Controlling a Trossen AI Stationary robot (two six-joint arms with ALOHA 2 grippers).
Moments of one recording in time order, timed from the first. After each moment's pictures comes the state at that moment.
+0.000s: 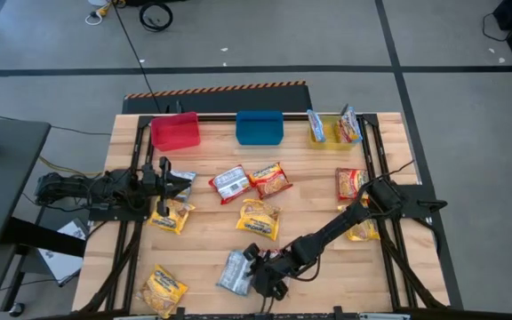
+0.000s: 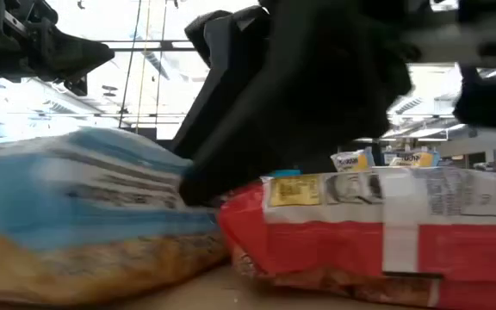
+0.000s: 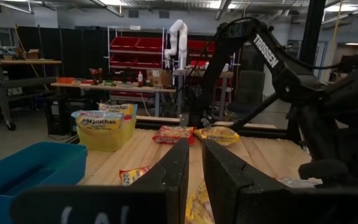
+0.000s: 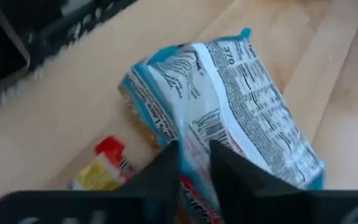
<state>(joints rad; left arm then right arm) -0.10 0.04 0.01 0.18 -0.22 -0.04 0.52 2.17 1.45 -0.10 0.15 -0.26</state>
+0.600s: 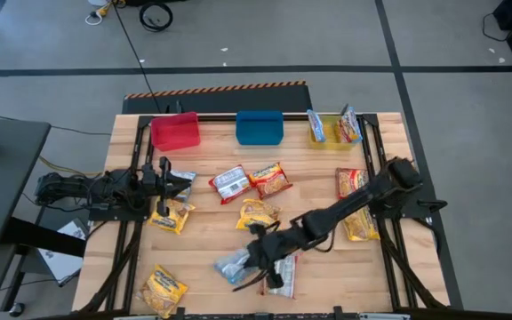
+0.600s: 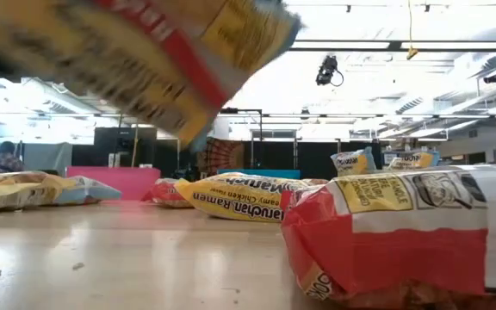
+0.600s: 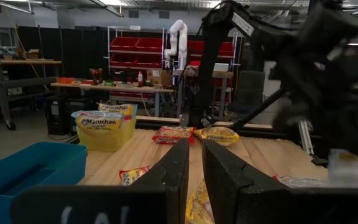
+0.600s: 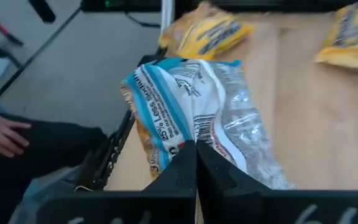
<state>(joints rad) -0.10 0.04 0.01 0.18 -0.22 -0.04 0.44 1.88 1.37 -0.07 0.02 0.23</state>
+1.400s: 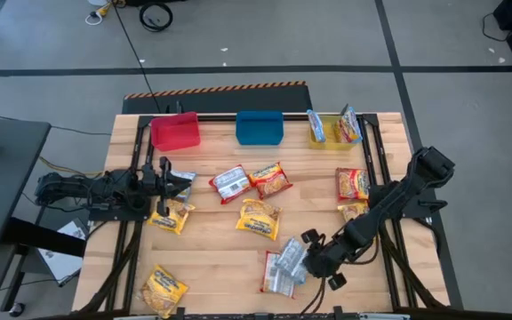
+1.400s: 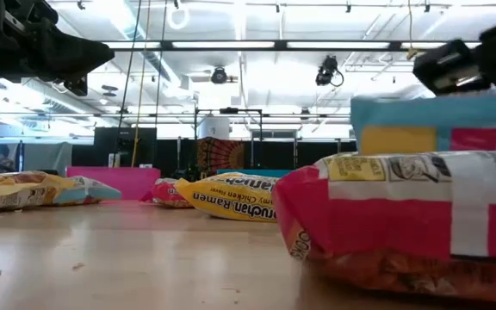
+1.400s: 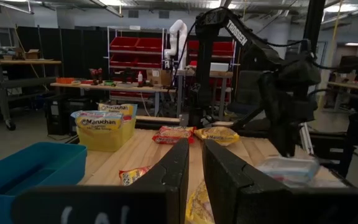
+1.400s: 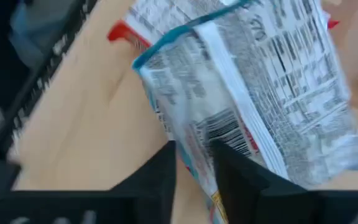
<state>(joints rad) -0.10 0.04 0.01 0.19 -0.22 -0.04 0.67 1.63 0.95 -0.40 0.07 0.20</state>
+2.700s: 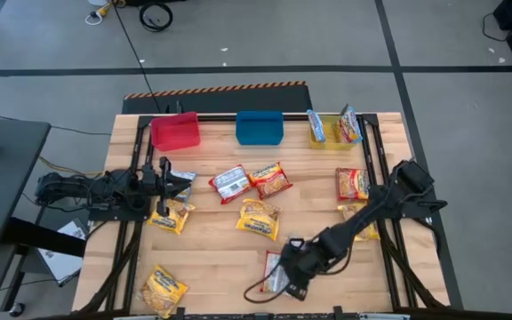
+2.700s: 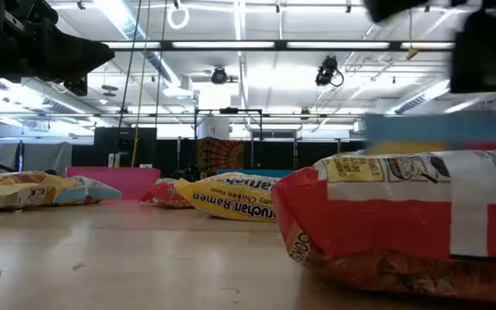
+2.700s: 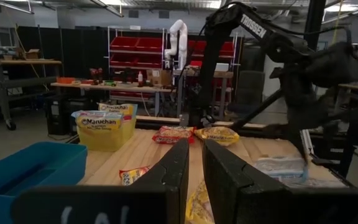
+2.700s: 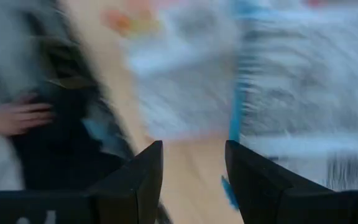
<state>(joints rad) -0.10 0.04 0.01 0.18 -0.22 -0.04 0.61 1.86 1.31 -0.62 -0.10 1.18</state>
